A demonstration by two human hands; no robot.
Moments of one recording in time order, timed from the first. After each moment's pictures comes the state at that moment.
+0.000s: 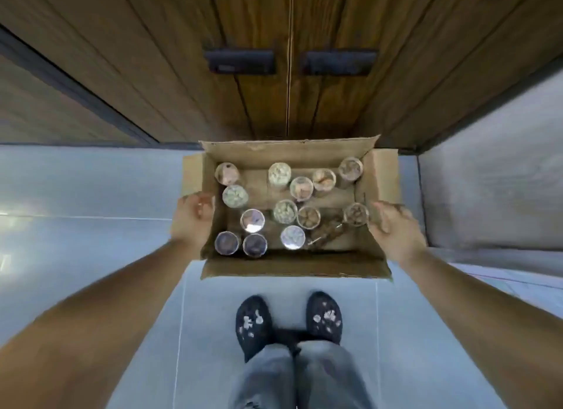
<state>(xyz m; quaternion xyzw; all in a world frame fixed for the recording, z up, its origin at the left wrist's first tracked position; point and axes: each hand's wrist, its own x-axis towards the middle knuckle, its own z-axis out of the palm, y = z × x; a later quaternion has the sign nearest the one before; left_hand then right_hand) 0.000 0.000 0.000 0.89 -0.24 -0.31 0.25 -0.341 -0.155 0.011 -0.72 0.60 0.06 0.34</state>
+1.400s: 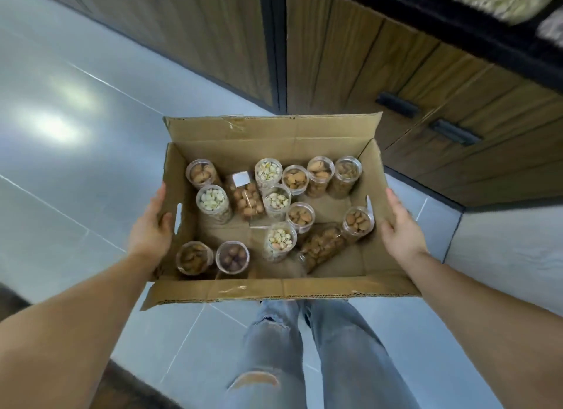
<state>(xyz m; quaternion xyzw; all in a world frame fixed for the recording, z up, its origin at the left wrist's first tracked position) 0.037 0.308 0.264 0.95 -0.01 -0.25 0.21 -0.210 -0.040 0.233 -0.80 0.45 0.11 0.38</state>
